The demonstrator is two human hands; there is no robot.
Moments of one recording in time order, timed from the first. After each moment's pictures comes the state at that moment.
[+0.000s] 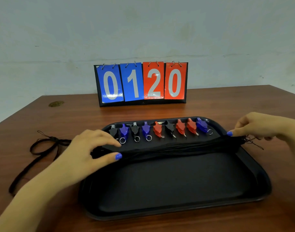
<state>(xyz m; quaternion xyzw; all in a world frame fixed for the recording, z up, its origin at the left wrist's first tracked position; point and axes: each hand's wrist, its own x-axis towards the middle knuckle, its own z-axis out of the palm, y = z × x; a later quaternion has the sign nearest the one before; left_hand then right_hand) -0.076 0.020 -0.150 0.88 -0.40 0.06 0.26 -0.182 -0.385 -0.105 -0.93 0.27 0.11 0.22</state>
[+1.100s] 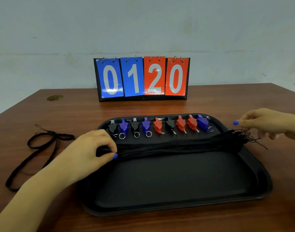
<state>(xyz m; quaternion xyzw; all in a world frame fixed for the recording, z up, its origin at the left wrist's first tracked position) -0.074 0.014 -0.160 0.89 -0.40 0.06 0.22 -0.179 -0.405 -0.111 -0.92 0.30 0.07 0.25</state>
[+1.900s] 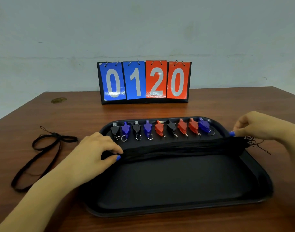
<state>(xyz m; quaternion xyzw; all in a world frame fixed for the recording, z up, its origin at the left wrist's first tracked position) -0.072 0.011 -0.165 0.89 -0.39 0.08 0.20 -0.170 -0.388 -0.115 -0.95 0.23 0.04 0.20</state>
